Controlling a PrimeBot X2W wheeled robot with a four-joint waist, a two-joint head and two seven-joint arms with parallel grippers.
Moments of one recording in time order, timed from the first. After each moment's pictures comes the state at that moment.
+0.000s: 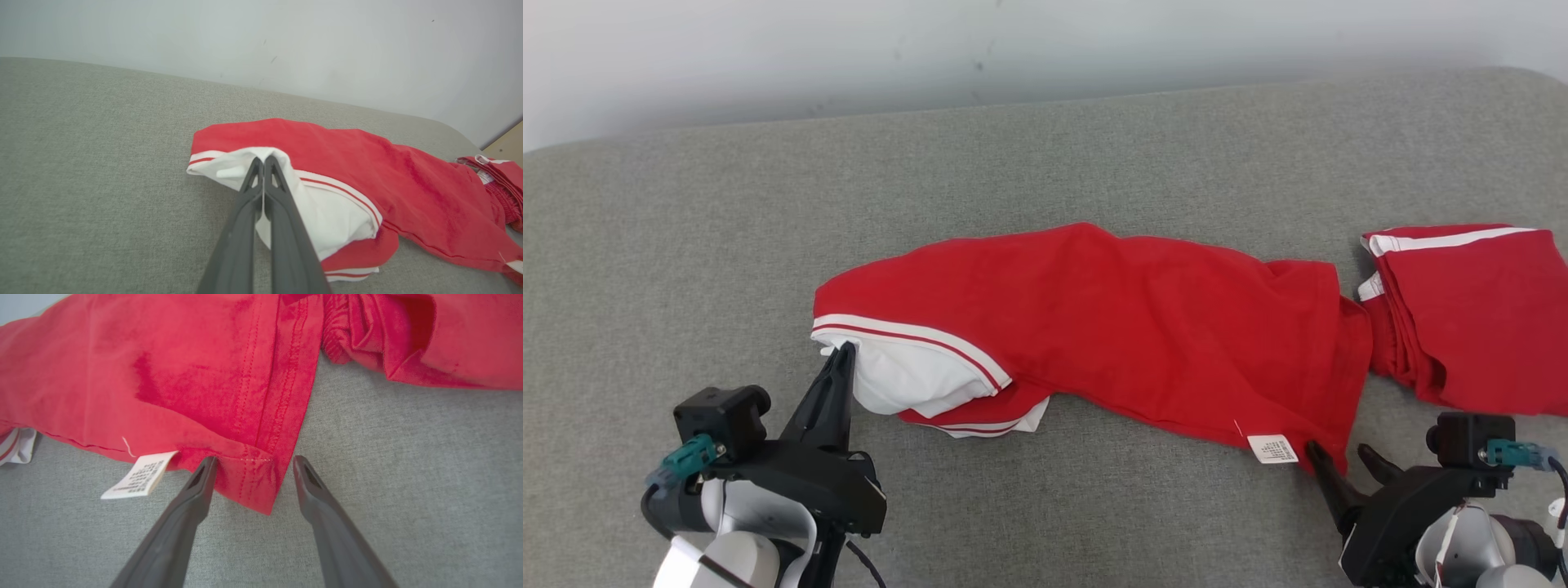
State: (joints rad) left arm -0.27 0.17 -0.34 0.18 -0.44 0.08 -0.01; right arm 0.01 -0.22 0.07 -0.03 0.55 -0.12 0.43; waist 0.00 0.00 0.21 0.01
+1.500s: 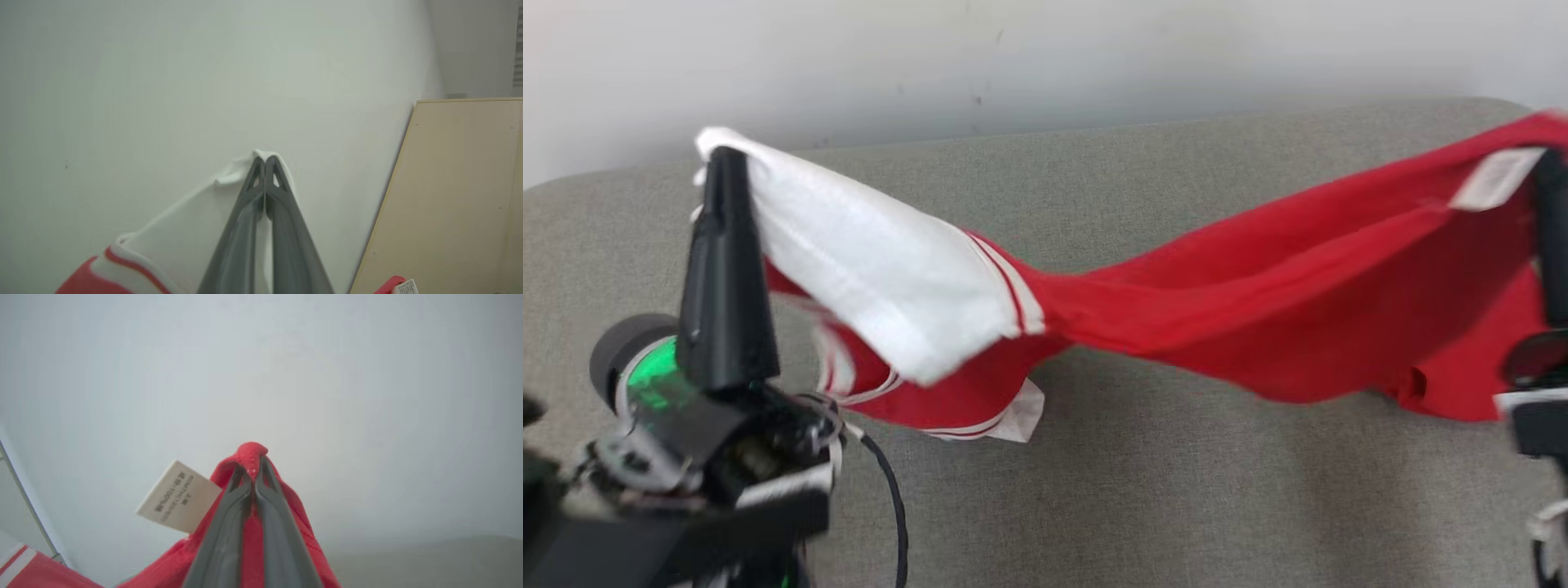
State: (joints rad) left arm -0.31 0.08 -0.24 -0.37 -0.66 -0.02 -0.19; right arm -0.18 -0.19 -0.09 -0.52 0.61 -0.07 0.25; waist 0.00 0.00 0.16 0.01
